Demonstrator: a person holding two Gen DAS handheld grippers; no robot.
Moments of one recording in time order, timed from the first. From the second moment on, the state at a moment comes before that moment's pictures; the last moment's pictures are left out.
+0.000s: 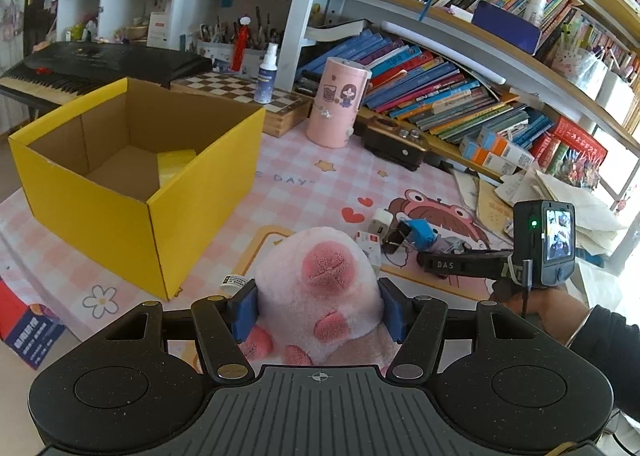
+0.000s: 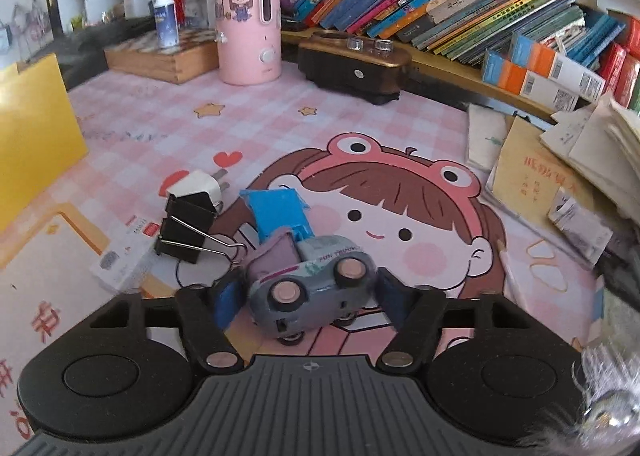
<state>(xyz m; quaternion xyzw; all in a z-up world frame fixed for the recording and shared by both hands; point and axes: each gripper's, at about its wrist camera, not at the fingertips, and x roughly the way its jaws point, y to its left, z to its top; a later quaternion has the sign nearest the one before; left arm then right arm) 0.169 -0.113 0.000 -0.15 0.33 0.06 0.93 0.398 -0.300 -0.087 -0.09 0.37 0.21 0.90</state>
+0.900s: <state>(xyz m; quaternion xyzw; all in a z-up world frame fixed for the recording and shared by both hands) 0.136 -0.116 0.009 -0.16 0.30 0.00 0.94 0.240 -0.323 -0.011 -0.02 0.35 0.19 0.92</state>
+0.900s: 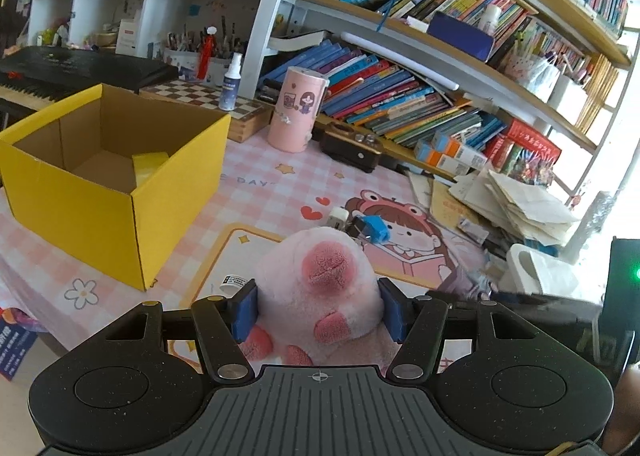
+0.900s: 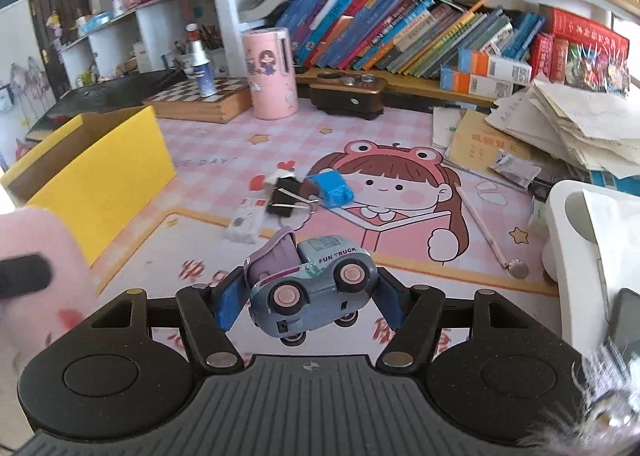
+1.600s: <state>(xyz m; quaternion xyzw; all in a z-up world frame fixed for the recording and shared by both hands) 0.080 -0.050 0.004 -0.18 0.28 -0.06 0.94 0.141 -0.273 0.013 -0.03 0.35 0.15 0.92</state>
